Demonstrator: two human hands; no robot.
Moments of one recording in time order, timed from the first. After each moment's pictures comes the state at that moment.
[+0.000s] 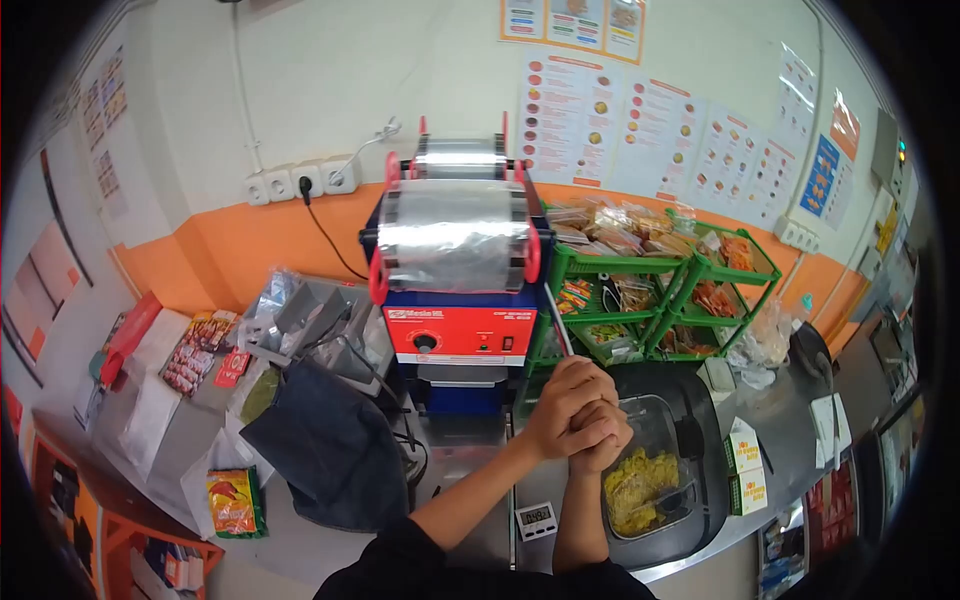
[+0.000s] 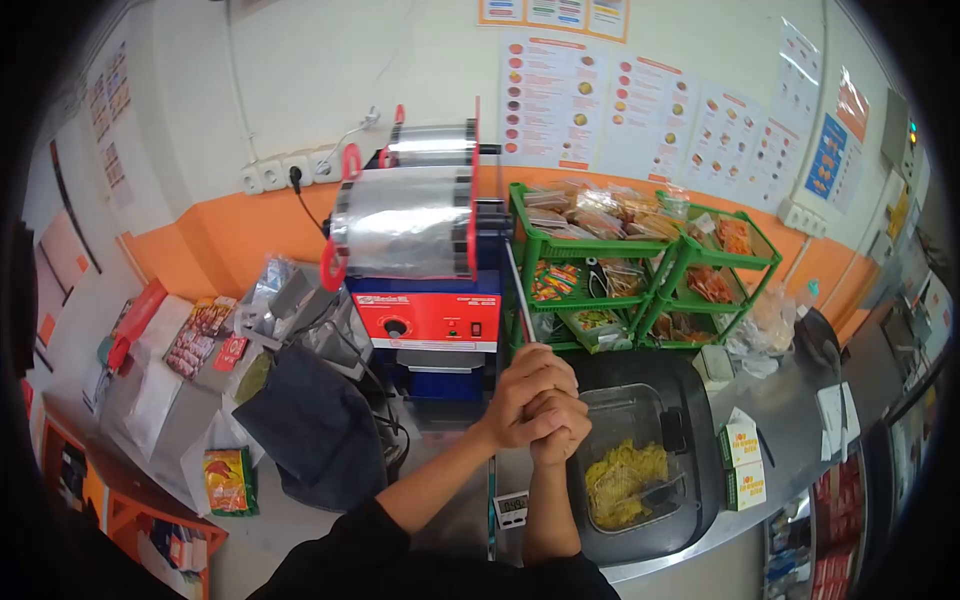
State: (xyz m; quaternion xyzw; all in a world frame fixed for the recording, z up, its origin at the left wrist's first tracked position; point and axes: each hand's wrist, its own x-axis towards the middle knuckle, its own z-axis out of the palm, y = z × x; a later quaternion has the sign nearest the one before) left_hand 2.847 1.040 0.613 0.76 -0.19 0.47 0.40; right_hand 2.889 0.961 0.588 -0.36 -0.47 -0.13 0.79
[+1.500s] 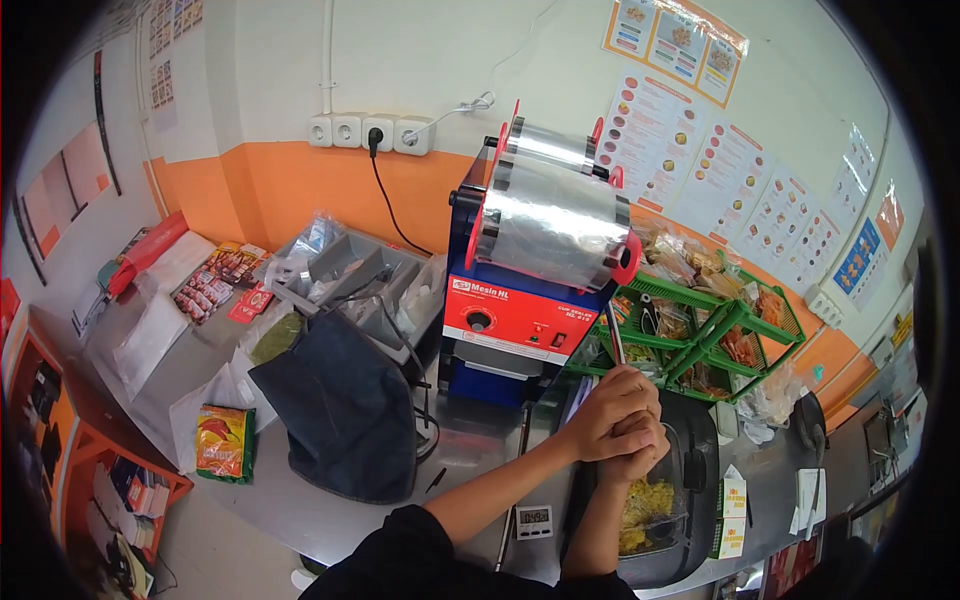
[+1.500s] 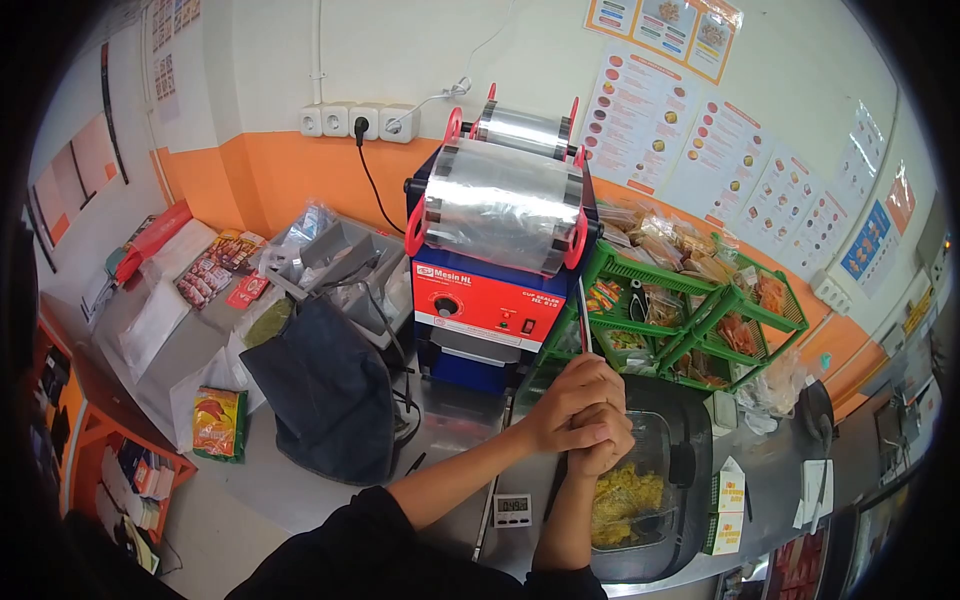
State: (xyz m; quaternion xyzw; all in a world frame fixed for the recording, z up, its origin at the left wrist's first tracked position) left_hand 2.847 1.037 0.607 0.71 -0.19 0.52 0.44; right_hand 2.891 0.961 0.593 -0.40 -0.50 -0.15 0.75
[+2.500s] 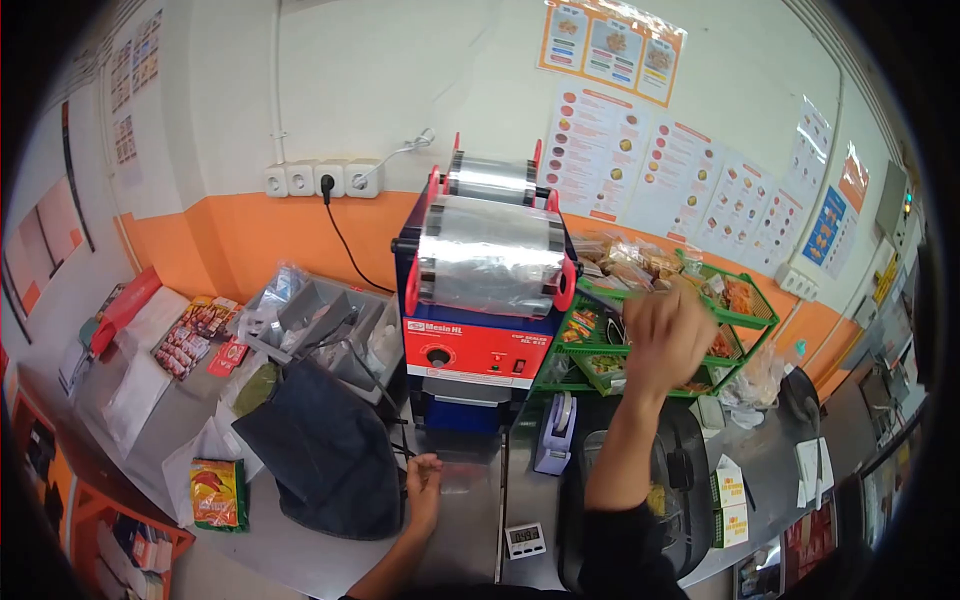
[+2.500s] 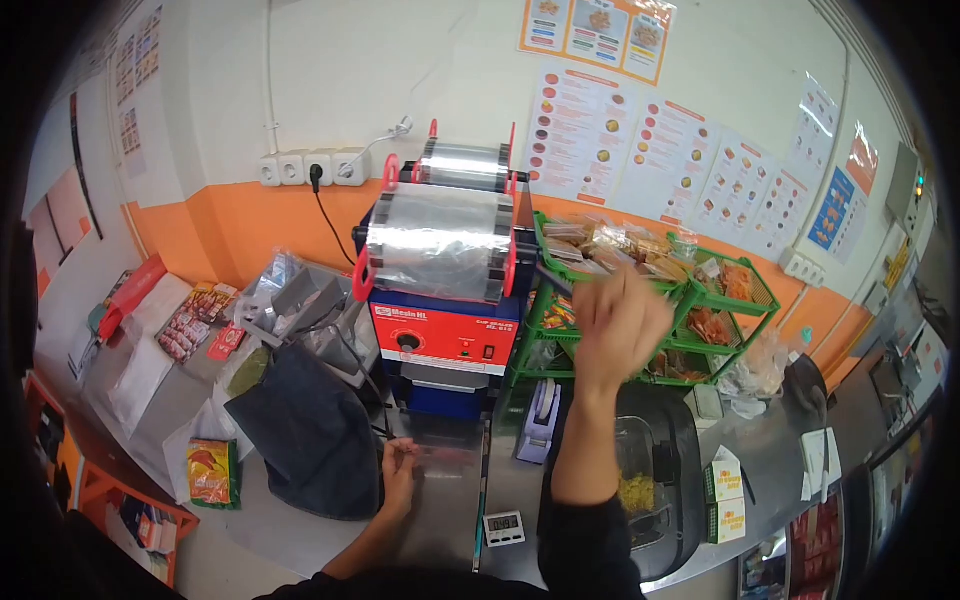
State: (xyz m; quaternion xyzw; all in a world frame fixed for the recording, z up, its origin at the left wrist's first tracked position) left_hand 2.710 1.068 0.392 0.47 0.32 0.51 0.65; right_hand 2.916 1.004 0.750 -0.28 -0.49 -0.07 0.82
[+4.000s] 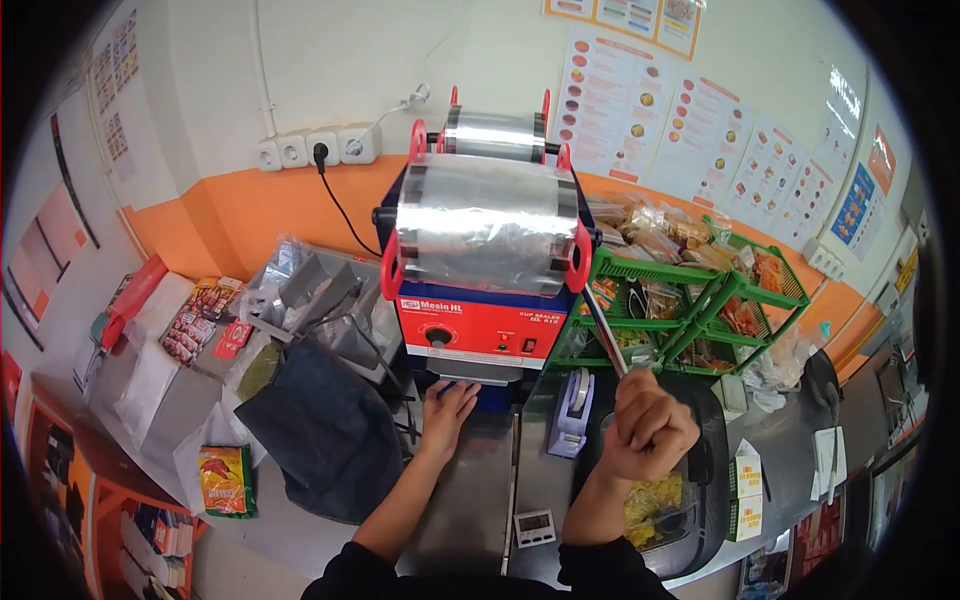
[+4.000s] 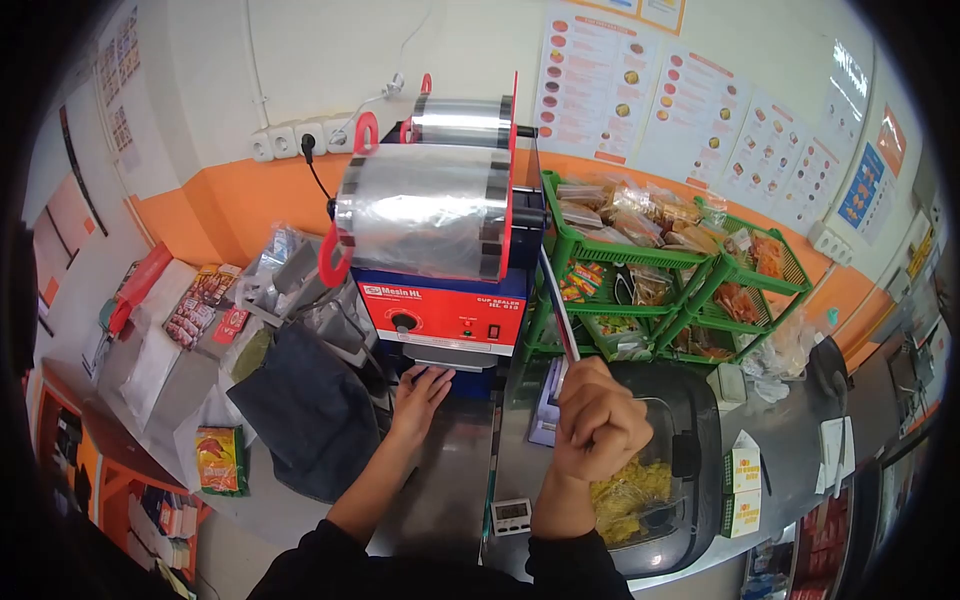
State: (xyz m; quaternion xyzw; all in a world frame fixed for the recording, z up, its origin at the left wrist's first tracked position) left_hand 2.772 1.131 0.464 0.31 0.26 0.43 0.81; right_hand 2.896 0.984 0.666 -0.23 -0.52 -0.12 0.82
